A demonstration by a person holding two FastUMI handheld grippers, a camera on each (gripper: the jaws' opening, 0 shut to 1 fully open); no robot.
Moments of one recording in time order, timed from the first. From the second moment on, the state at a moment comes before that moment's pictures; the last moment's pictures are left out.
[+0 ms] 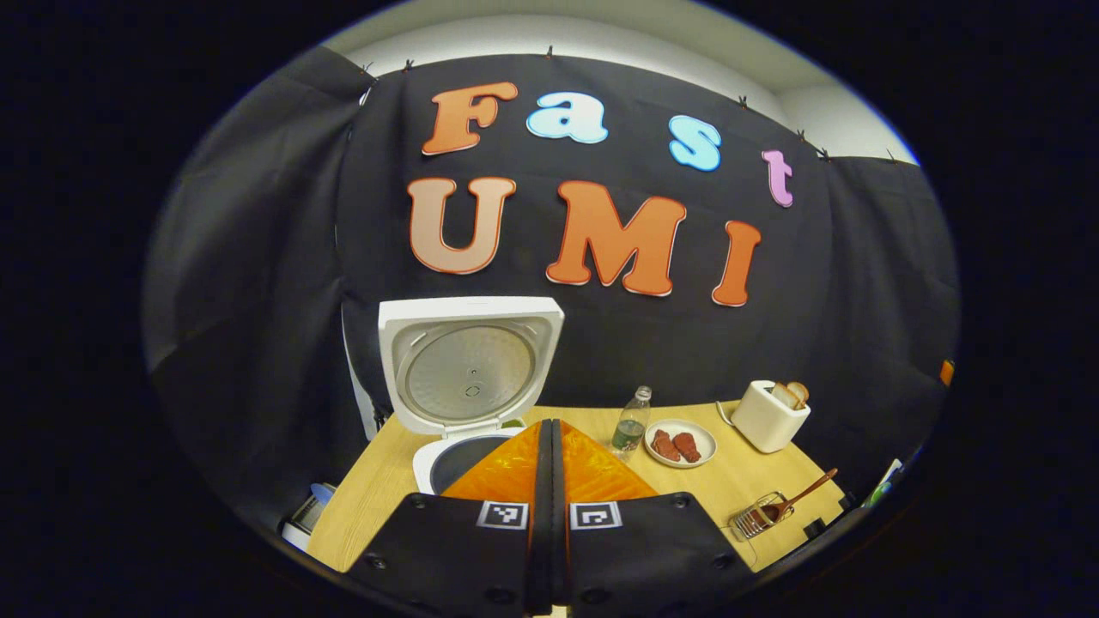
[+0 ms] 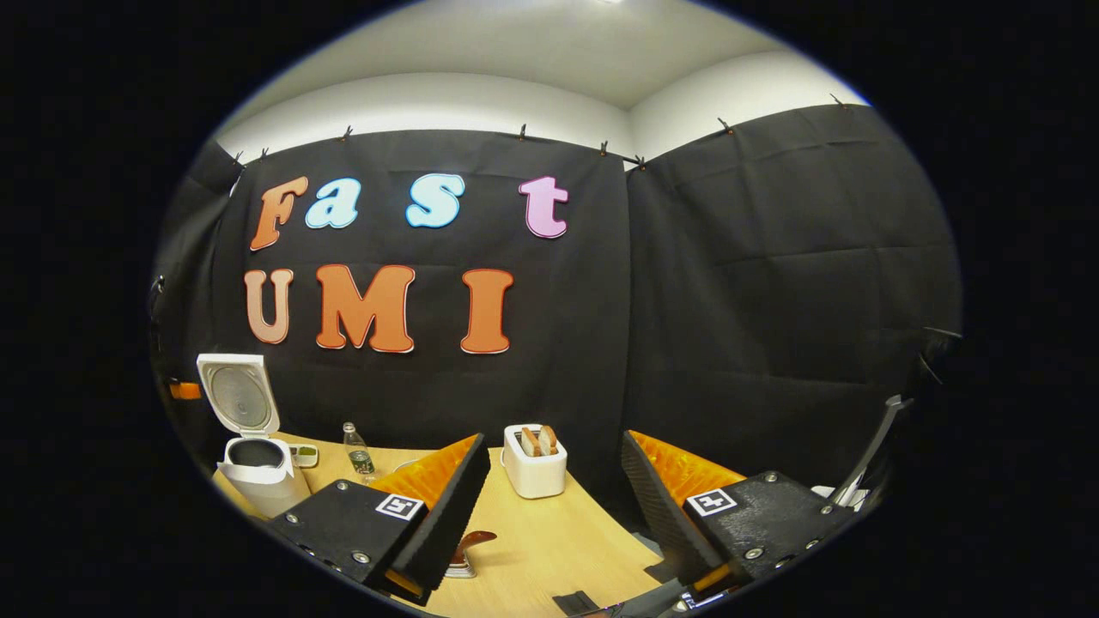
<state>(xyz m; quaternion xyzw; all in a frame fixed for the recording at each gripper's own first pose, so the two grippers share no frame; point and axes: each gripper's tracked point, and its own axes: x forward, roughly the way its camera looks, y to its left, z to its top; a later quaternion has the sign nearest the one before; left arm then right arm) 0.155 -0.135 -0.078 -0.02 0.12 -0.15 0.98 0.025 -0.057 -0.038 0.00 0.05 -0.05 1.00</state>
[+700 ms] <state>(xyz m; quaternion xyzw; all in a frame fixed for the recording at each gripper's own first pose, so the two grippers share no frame) 0.104 -0.075 -0.005 0.02 0.05 -0.07 1.00 0.081 0.001 -0.180 0.06 0.12 0.01 0.99</state>
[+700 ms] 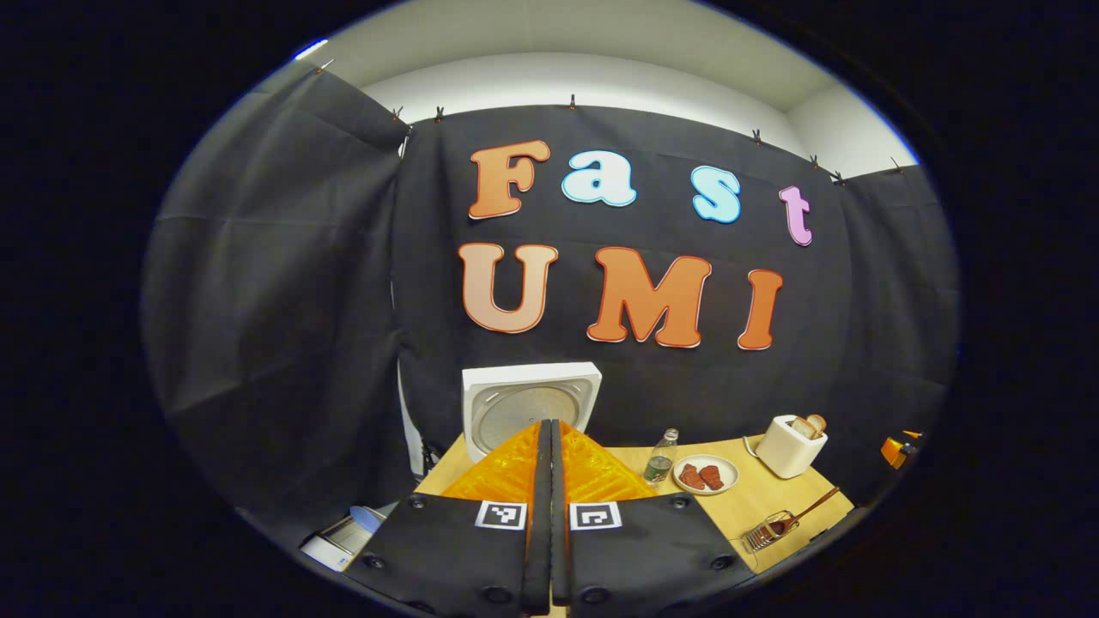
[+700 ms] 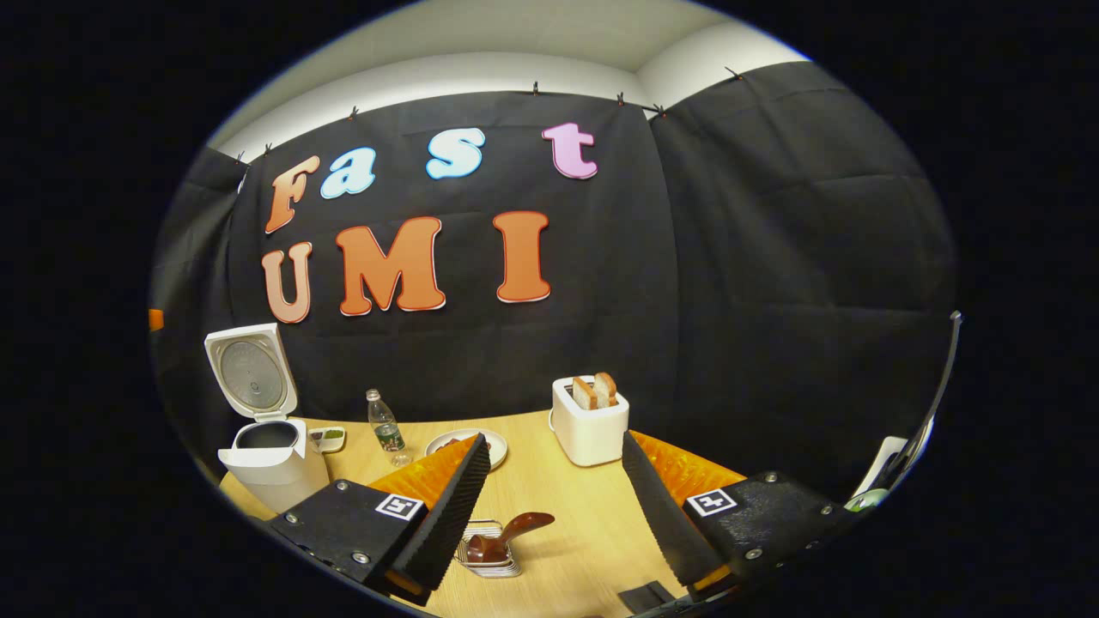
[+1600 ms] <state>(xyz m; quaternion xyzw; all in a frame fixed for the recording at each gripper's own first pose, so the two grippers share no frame) 0.074 -0.040 0.010 0.03 0.03 -0.04 1.00 0.107 0.040 -0.317 0.15 0.26 0.04 0.95</state>
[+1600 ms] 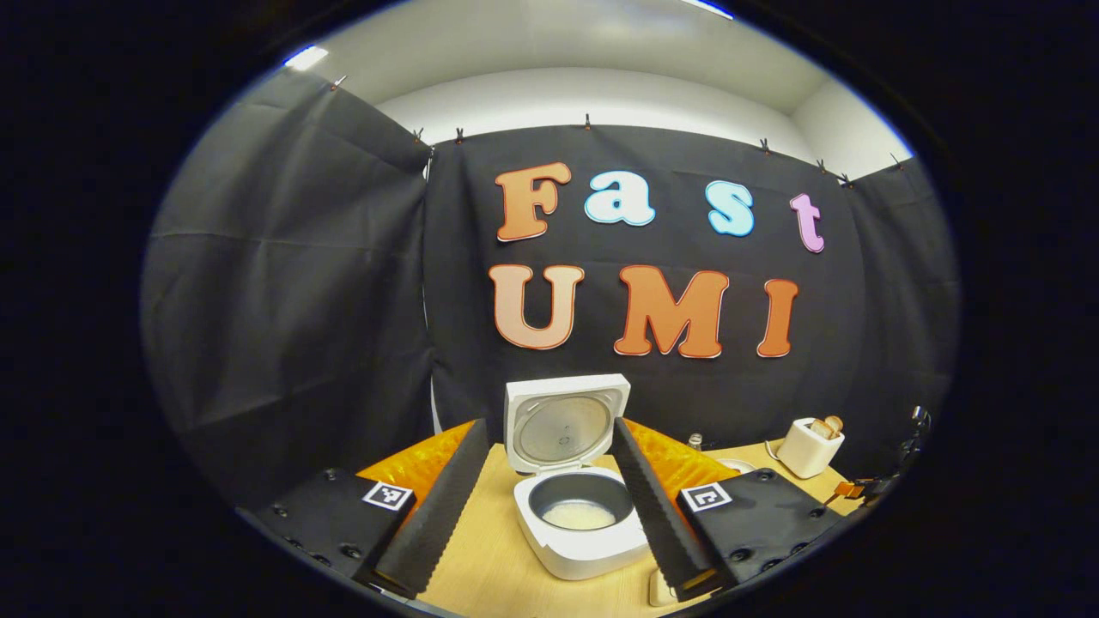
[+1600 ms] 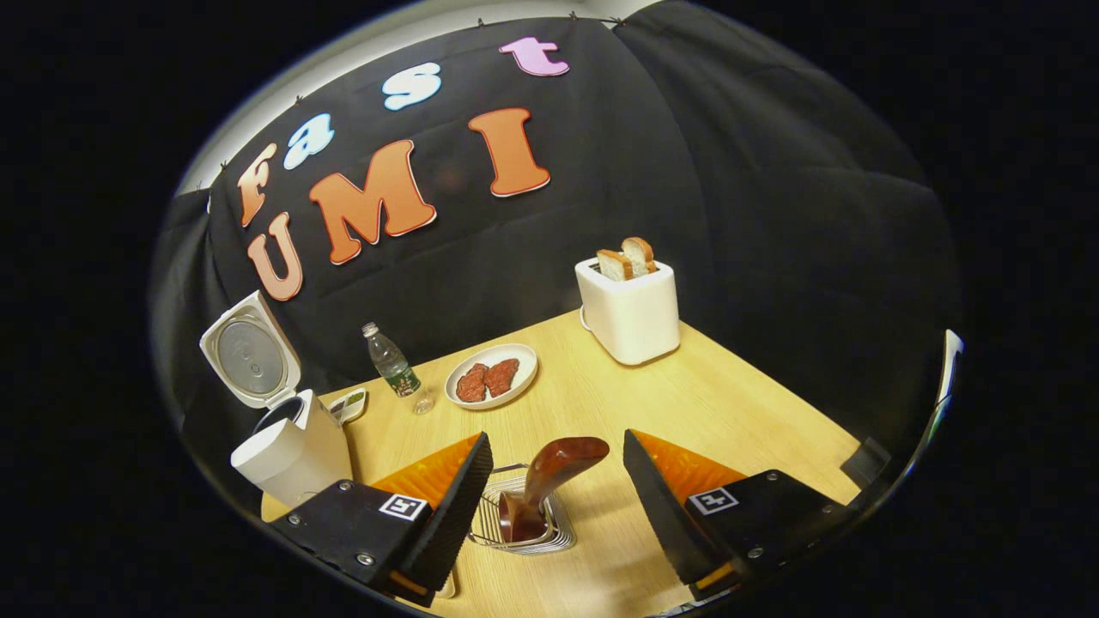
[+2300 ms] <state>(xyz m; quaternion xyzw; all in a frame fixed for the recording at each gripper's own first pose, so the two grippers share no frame) 0.067 -0.013 0.006 0.00 0.04 -0.01 1.00 0.115 0.071 -0.305 0.23 0.25 0.04 0.94</state>
